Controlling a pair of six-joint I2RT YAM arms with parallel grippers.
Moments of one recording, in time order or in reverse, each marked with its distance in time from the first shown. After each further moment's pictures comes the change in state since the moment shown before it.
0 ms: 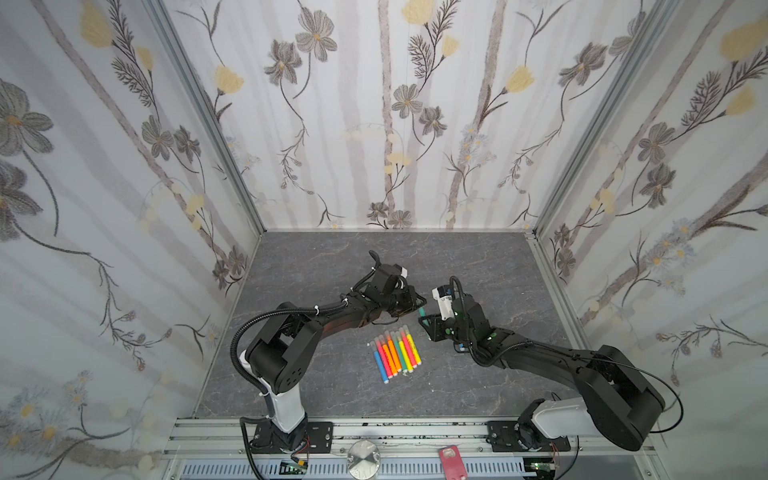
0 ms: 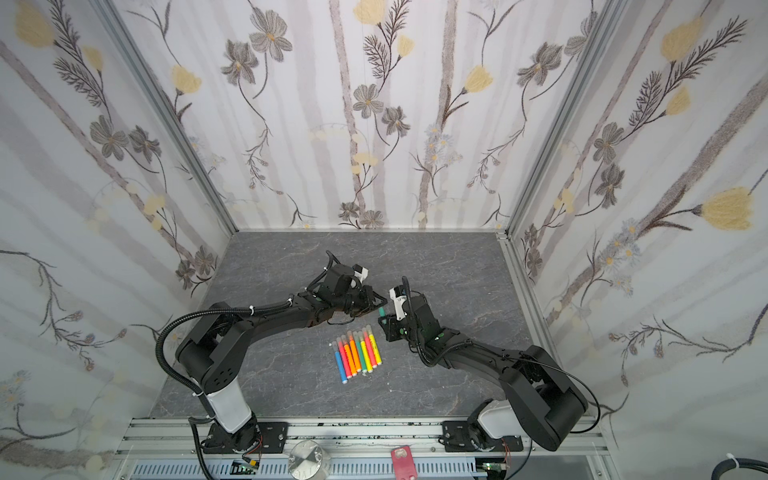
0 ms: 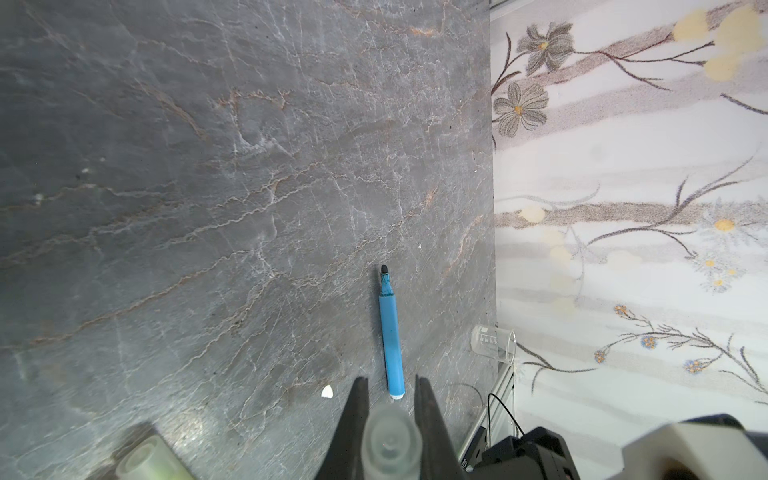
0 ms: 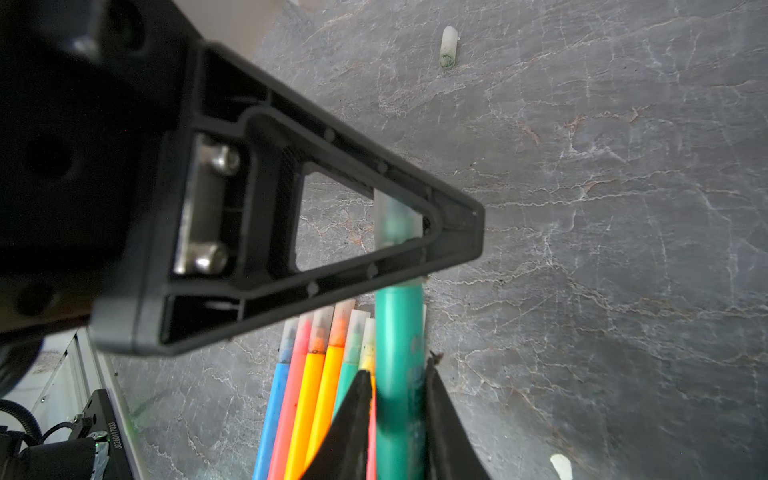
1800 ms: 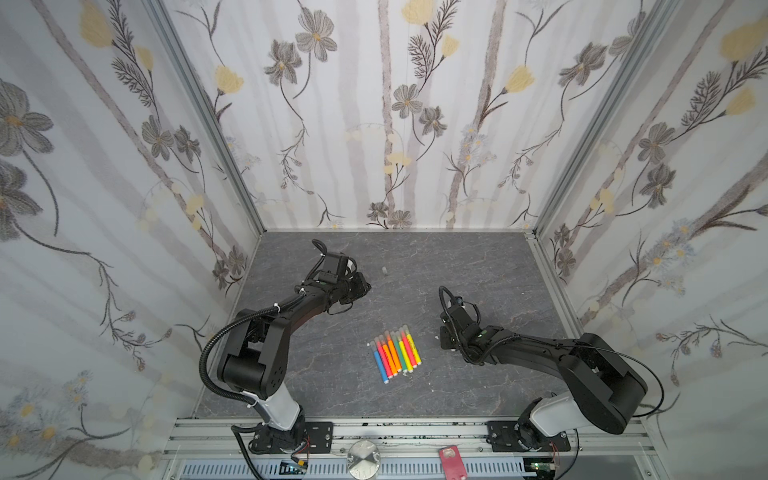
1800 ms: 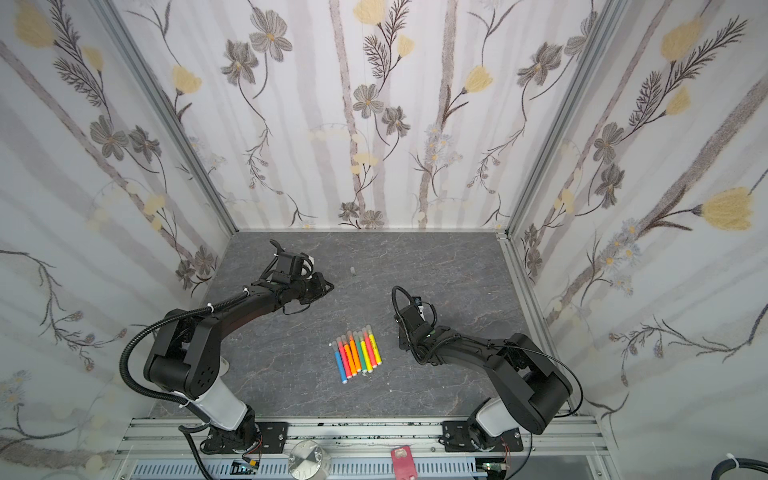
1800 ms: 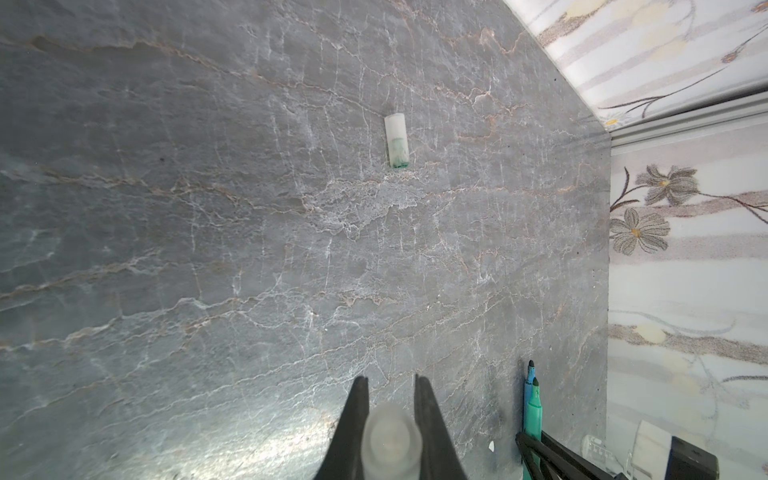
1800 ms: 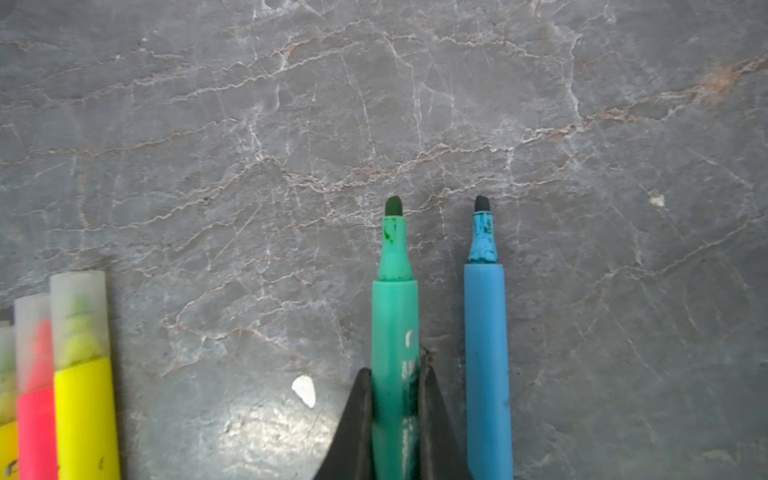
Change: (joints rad) left arm 0.370 -0.117 -0.045 -0.263 -0.087 0.269; right arm 0.026 0.105 0.051 -0.386 0.480 0.060
